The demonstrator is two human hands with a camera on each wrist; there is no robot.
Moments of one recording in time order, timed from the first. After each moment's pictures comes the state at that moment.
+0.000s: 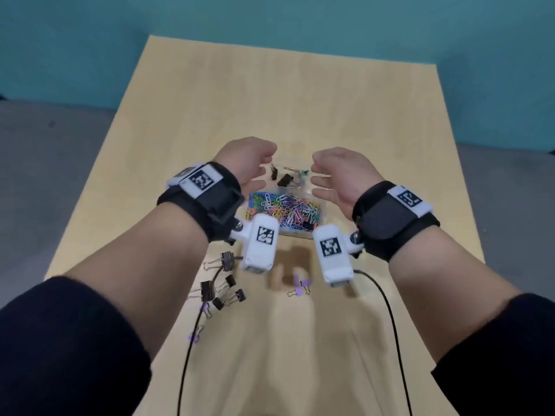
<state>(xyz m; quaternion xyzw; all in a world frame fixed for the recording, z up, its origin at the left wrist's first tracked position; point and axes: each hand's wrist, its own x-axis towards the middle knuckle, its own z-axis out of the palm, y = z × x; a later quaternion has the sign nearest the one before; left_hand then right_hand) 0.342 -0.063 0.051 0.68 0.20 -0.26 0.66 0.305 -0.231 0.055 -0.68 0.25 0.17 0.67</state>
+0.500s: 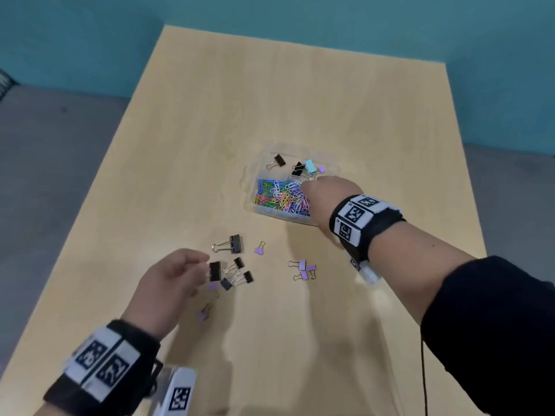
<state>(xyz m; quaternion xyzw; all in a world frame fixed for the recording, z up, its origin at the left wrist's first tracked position) 0.141 0.056 0.031 0.80 0.18 -0.19 0.53 0.278 -0.209 0.031 -0.95 -0.13 0.26 -0.07</state>
